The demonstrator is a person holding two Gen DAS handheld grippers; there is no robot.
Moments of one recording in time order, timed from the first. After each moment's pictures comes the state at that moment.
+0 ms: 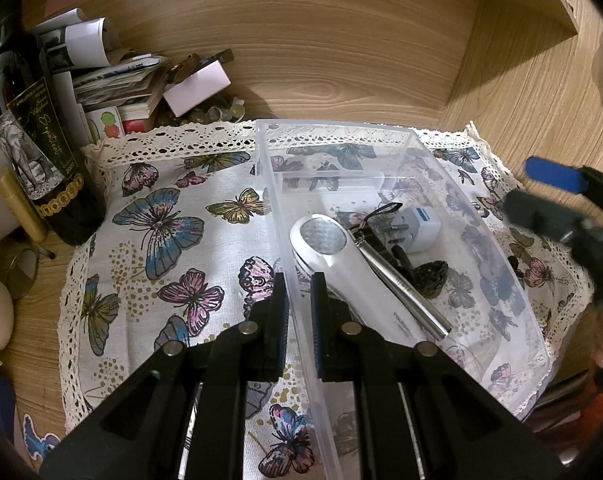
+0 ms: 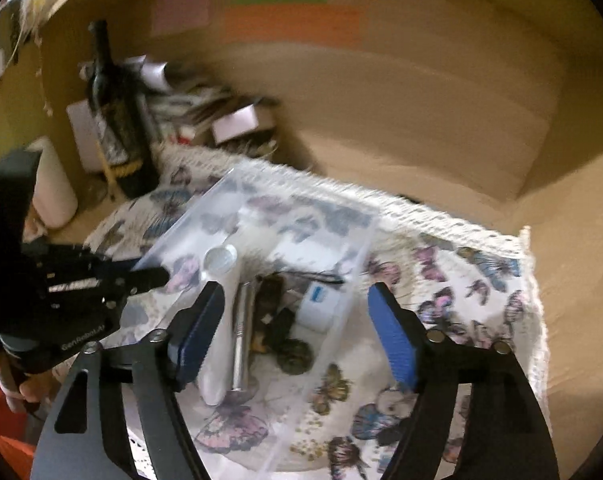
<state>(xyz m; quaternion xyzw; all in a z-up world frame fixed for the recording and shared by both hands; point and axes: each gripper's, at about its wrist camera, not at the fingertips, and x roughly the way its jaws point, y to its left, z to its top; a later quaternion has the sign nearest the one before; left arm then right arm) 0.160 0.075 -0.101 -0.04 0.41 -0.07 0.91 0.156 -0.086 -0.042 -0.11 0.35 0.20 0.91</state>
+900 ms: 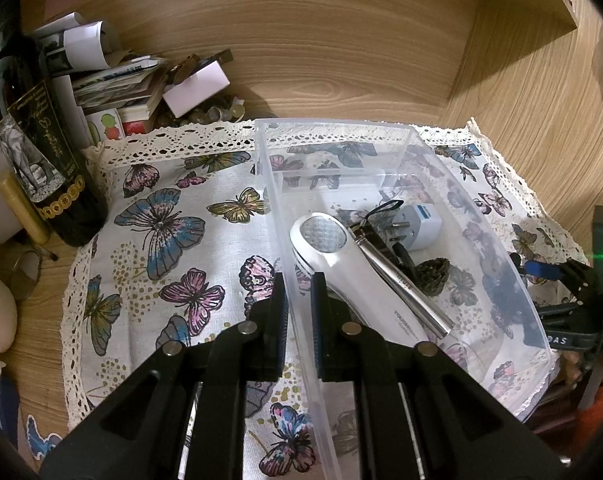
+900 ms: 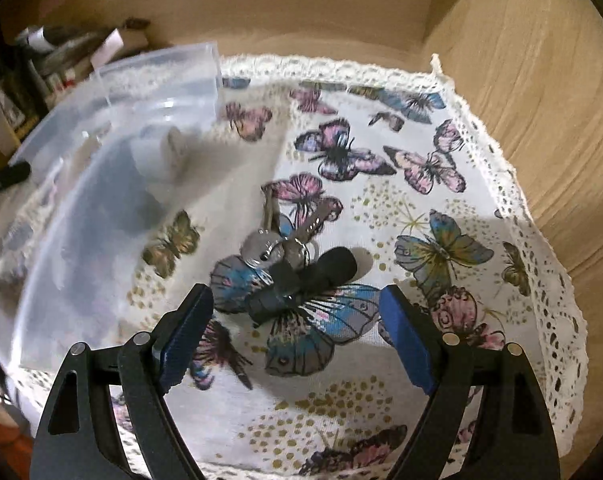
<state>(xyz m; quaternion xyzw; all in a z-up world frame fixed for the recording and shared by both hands) 0.159 0.074 -0.102 -0.03 0.41 -0.07 0.91 0.148 -0.182 -0.144 -0.08 0.47 0.08 0.87</state>
